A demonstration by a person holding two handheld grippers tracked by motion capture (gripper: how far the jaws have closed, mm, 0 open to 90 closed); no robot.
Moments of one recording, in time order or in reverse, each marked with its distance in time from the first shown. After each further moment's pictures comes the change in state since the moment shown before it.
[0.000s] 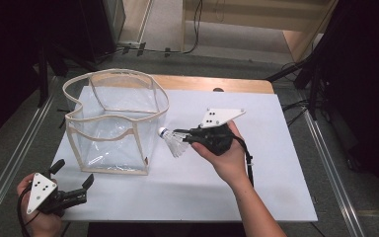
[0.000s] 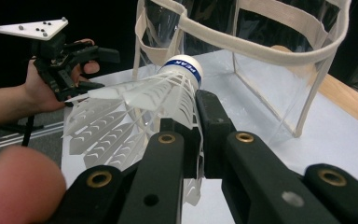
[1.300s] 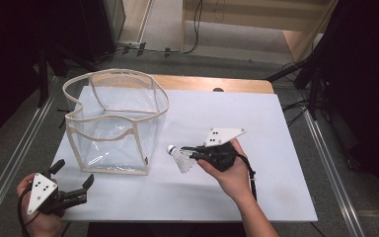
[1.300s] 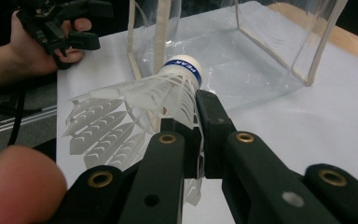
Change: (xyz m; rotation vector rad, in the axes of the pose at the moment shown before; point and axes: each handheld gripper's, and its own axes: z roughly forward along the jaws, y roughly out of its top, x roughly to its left) left arm -0.001 0.000 0.000 0.001 0.003 0.009; right arm 0.007 -0.053 0.003 0.069 -0.014 0.037
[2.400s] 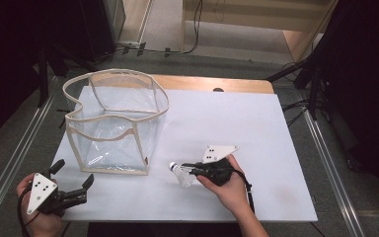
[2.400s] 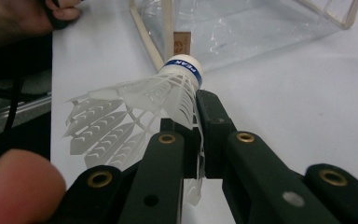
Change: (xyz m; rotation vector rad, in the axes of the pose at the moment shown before) left arm 0.000 0.000 0.000 -0.002 0.000 -0.002; right arm 0.008 -0.052 0.022 0.063 0.023 0.036
